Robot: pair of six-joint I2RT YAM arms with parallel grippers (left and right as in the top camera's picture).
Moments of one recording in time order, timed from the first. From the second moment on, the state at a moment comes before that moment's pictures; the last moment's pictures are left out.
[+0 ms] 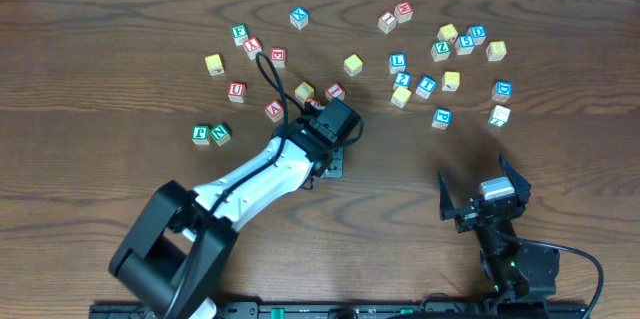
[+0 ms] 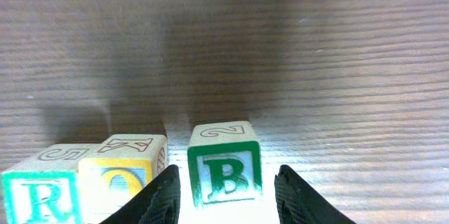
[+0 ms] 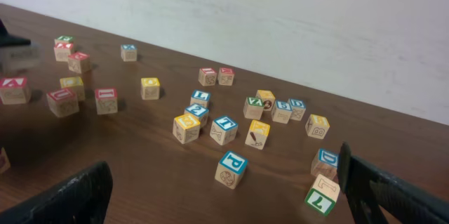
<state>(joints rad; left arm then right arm) -0.68 1.76 1.08 -0.60 -0.11 -0.60 0.04 0.02 0.01 -0.06 -0.19 -0.18</state>
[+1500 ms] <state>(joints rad) -0.35 1.48 1.28 -0.86 -0.08 -0.24 0.04 0.02 0.01 -0.06 -0.19 -0.18</state>
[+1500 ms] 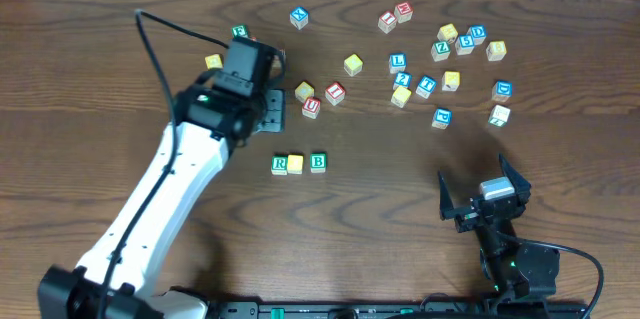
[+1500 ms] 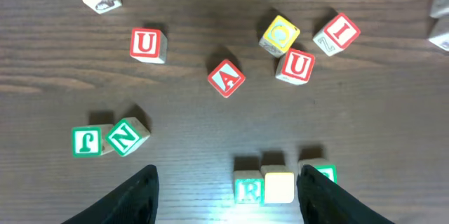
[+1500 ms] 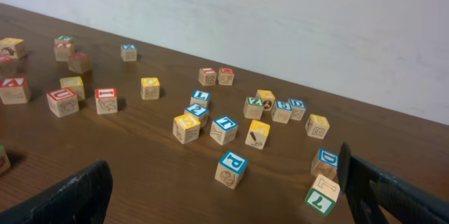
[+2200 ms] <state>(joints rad) -0.11 1.26 1.28 -0.94 0.04 -0.08 0.04 0.02 0.01 -0.06 -0.19 -0.18</state>
